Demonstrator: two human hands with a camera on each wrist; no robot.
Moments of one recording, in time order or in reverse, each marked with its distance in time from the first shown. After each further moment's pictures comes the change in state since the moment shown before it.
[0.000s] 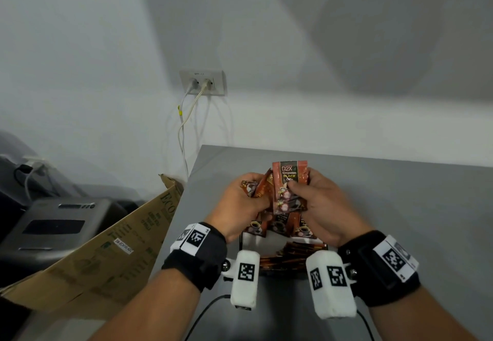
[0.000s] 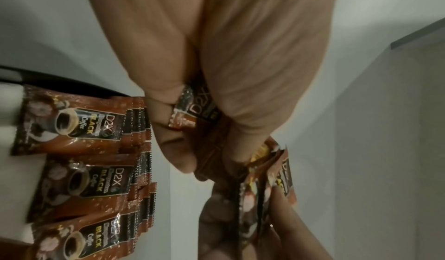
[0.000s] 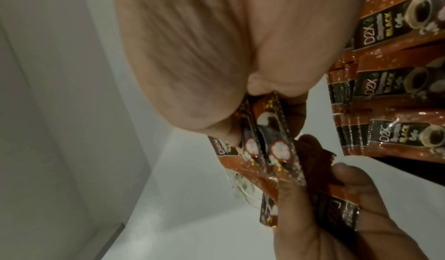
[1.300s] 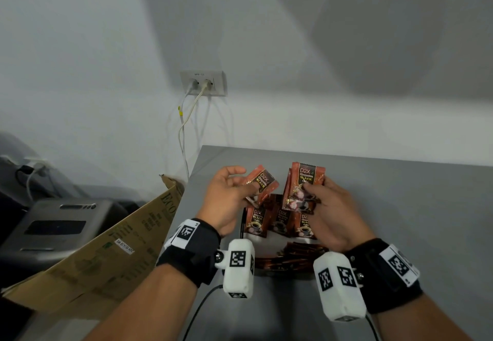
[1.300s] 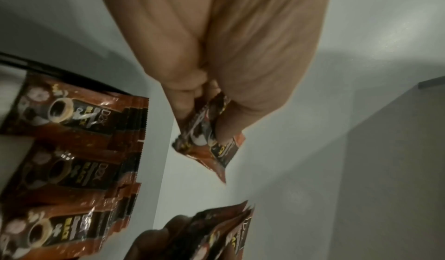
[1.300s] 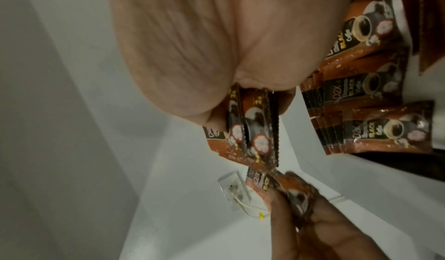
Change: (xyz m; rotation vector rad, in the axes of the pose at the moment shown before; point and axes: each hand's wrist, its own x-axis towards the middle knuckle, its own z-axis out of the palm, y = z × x) left_hand 0.012 0.000 -0.018 -0.225 0.259 0.007; right_hand -0.004 0.005 -0.016 0.201 0.066 0.037
